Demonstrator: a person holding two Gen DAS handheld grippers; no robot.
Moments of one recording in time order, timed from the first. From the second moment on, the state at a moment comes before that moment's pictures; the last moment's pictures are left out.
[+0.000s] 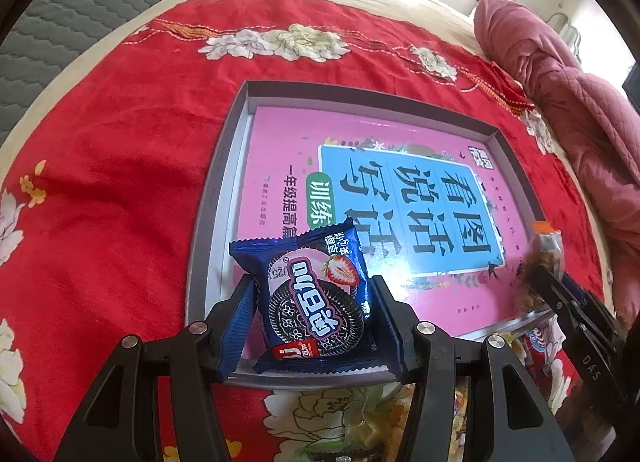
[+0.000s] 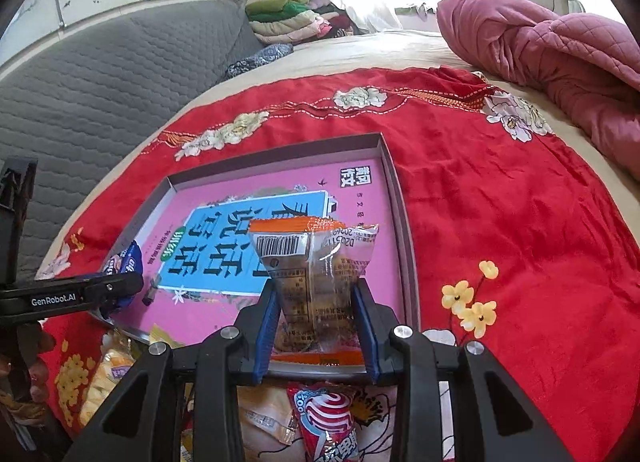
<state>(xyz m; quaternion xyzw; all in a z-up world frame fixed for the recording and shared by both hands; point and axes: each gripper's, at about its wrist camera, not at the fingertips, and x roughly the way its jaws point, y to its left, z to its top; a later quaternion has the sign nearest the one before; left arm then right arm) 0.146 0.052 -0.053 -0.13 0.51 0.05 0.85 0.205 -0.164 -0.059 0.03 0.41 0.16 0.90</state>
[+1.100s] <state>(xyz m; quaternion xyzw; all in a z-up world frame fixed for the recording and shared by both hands) 0.140 0.050 -0.041 -0.12 0.51 0.06 0.85 0.205 -0.168 -0.057 0.03 0.41 0.14 0.90</state>
